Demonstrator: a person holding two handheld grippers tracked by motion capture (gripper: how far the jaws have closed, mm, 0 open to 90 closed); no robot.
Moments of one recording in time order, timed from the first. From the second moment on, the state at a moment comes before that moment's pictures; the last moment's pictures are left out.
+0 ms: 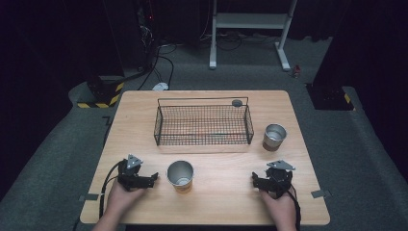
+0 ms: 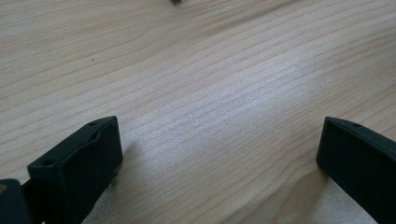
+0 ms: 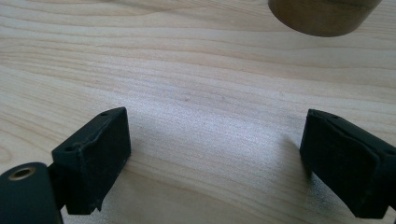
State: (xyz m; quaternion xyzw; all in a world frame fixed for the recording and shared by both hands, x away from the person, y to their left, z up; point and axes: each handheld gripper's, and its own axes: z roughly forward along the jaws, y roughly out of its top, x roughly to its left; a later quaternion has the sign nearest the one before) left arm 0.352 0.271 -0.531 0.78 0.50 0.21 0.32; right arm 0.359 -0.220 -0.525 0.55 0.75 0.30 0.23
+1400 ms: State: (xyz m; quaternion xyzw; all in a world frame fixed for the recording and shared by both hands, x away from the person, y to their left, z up) left arm 0.342 0.276 -0.517 0.77 0.49 0.21 0.36; right arm 0.359 -0.219 -0.525 0.54 0.76 0.30 0.22
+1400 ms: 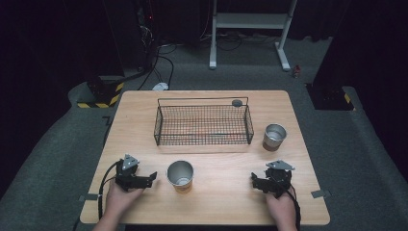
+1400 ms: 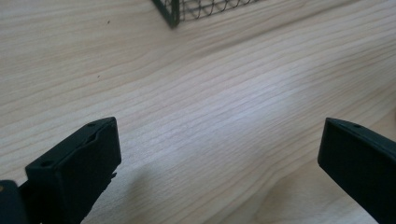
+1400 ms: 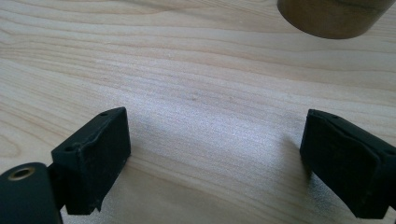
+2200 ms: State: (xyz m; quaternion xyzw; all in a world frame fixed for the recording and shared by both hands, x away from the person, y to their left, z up) left arm 0.298 0.260 -0.479 0.76 0.40 0.23 0.46; right arm 0.359 -0.219 -0.525 0.54 0.76 0.30 0.22
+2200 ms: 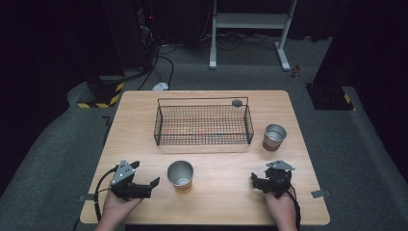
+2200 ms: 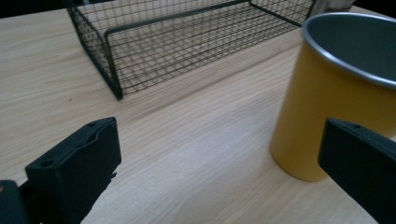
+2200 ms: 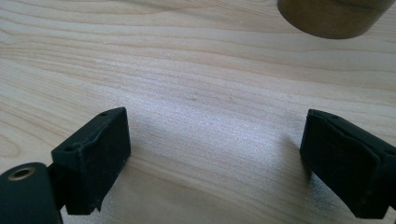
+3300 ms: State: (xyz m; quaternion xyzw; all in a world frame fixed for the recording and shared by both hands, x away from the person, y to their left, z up) left arm 0.284 0.213 -0.484 0.78 0.34 0.21 0.49; right arm 0.359 -0.219 -0.525 0.54 0.76 0.30 0.22
